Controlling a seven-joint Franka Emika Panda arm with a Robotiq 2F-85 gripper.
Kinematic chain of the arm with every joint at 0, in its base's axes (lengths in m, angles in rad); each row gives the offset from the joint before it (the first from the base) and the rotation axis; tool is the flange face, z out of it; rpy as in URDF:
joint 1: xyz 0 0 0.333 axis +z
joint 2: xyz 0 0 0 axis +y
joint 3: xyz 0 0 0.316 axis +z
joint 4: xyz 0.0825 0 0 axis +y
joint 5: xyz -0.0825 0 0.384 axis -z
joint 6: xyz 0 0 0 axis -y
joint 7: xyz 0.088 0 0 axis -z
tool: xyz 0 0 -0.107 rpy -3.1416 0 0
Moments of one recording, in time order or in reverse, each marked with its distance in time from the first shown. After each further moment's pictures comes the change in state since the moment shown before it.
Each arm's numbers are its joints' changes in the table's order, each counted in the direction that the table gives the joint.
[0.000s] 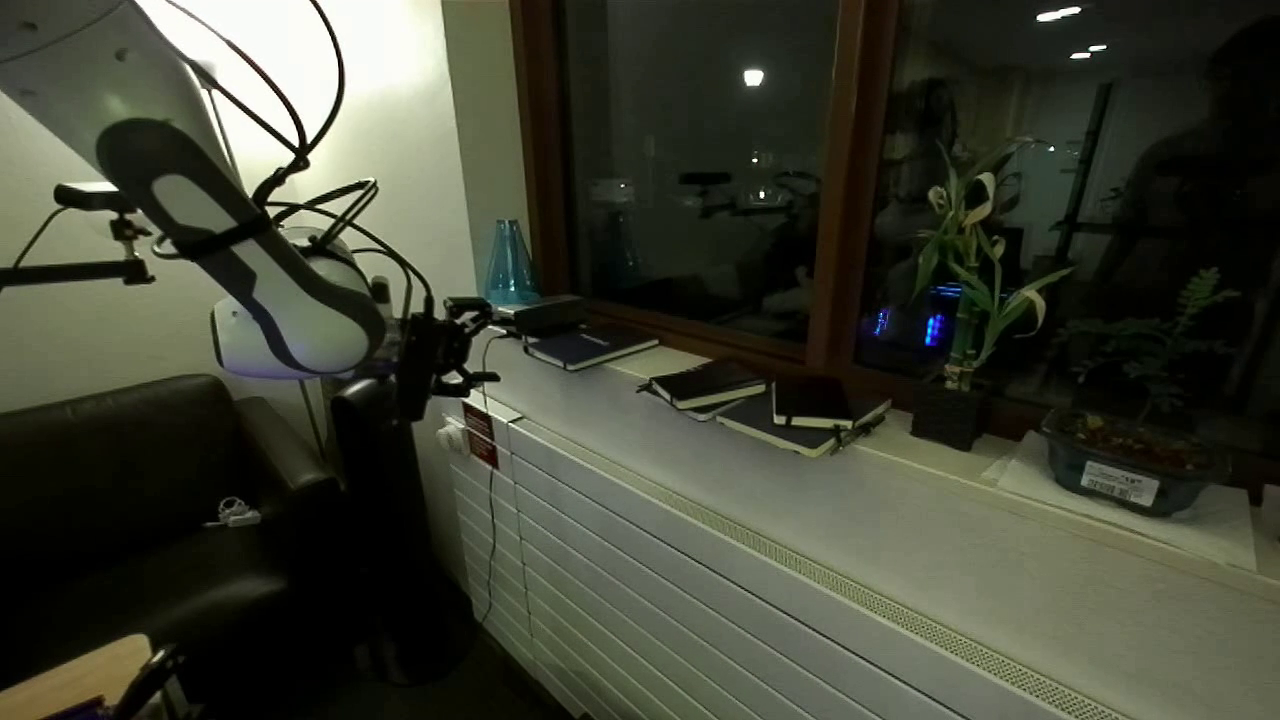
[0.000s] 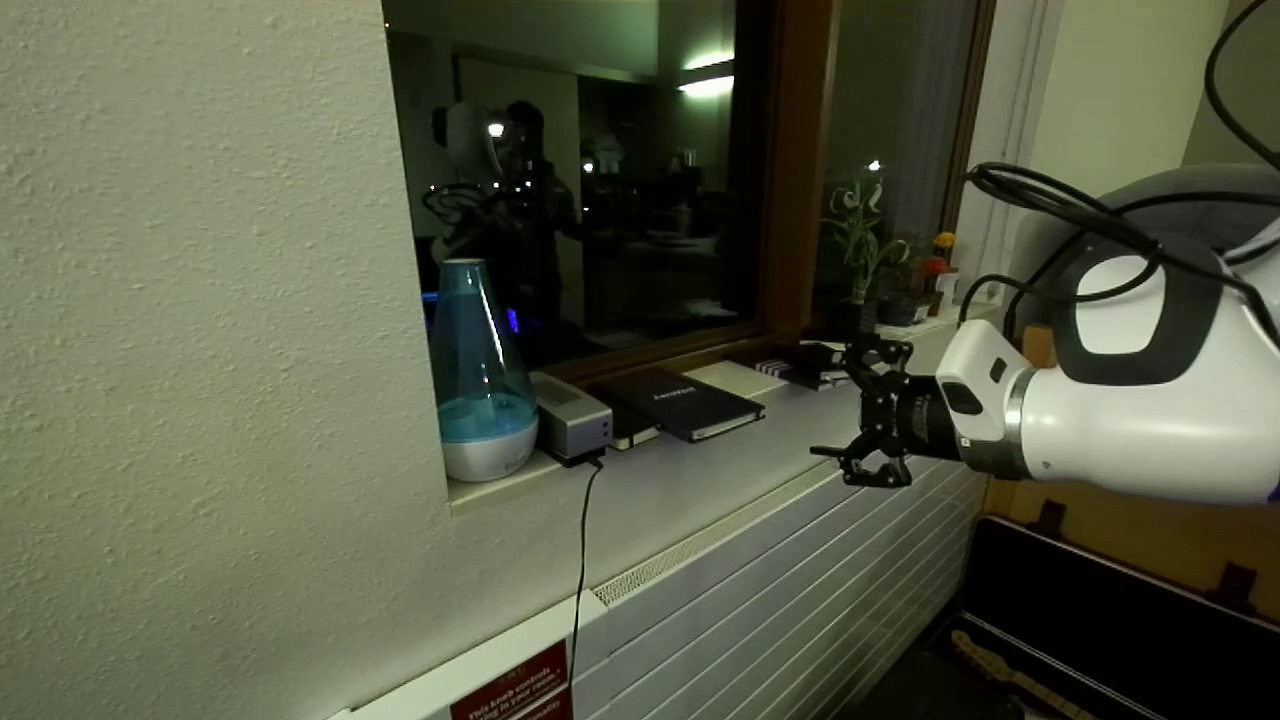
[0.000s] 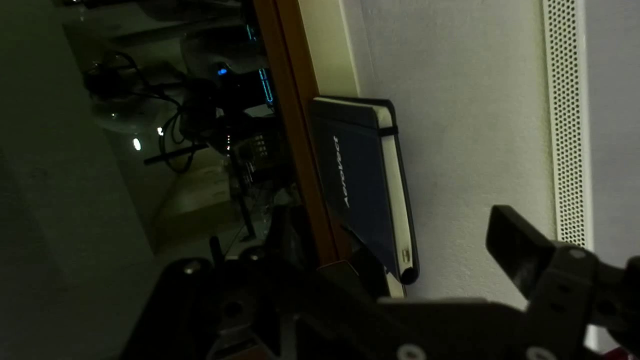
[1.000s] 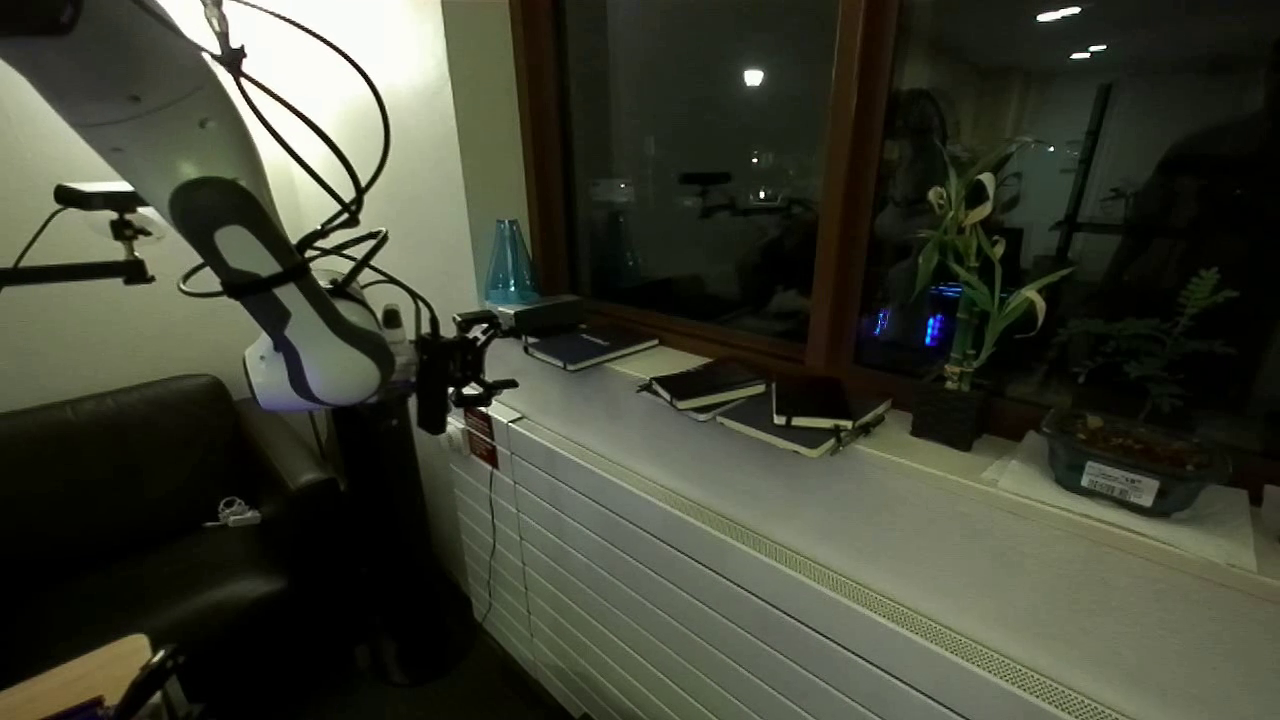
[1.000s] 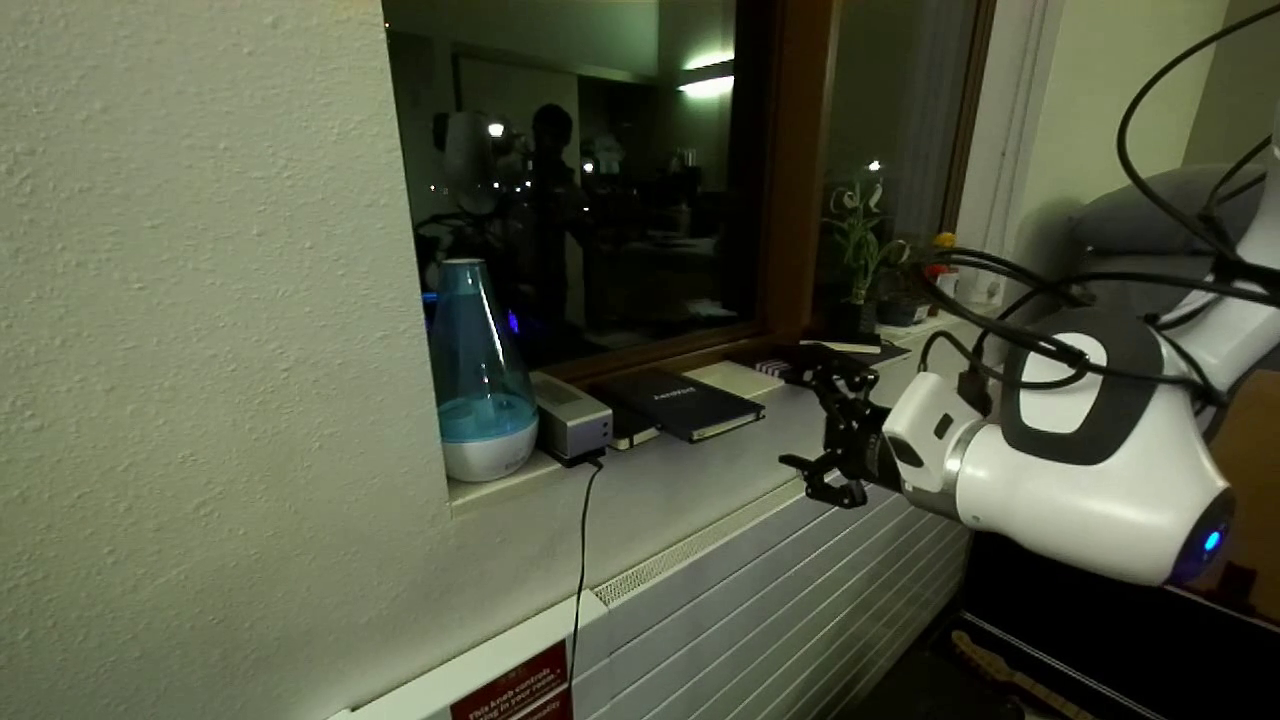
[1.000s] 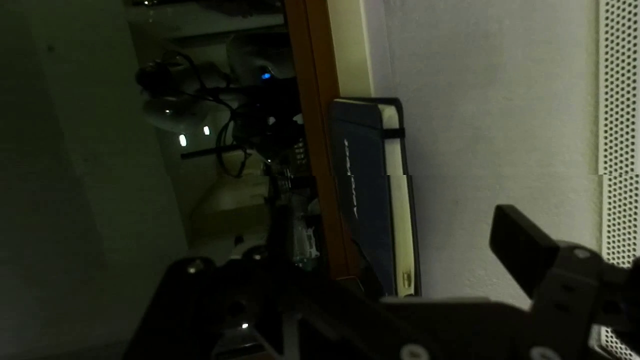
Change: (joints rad) arm 0.031 0.179 0.024 -0.075 0.005 -0.259 -0.044
